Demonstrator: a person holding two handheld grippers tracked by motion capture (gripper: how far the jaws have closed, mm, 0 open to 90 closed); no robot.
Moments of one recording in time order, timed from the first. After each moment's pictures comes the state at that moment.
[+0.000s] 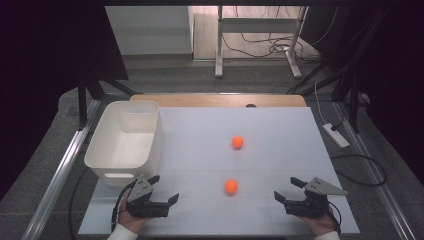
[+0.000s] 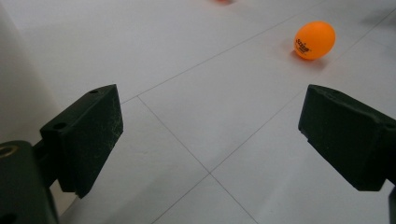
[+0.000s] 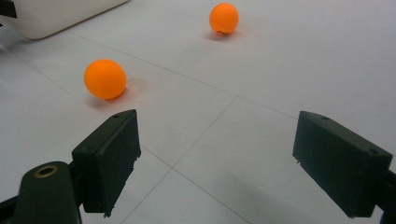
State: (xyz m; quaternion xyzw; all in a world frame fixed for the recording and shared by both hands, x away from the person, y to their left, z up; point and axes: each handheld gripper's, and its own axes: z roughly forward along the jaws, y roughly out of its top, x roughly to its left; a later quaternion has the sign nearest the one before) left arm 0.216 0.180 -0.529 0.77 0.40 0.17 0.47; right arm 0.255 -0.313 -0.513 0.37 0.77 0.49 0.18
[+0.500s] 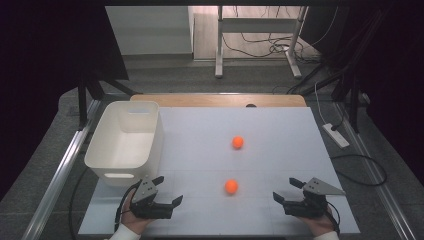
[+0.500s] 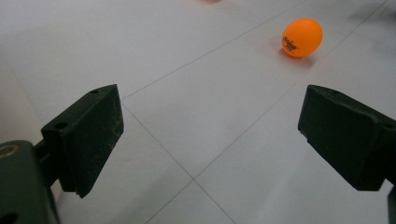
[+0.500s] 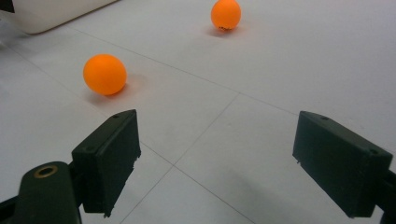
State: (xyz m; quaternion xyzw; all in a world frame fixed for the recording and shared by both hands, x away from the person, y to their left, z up) left arm 0.215 0.170 -0.528 0.78 0.38 0.17 0.46; right arm 0.255 -0.311 -0.514 0.37 0.78 0.48 0.18
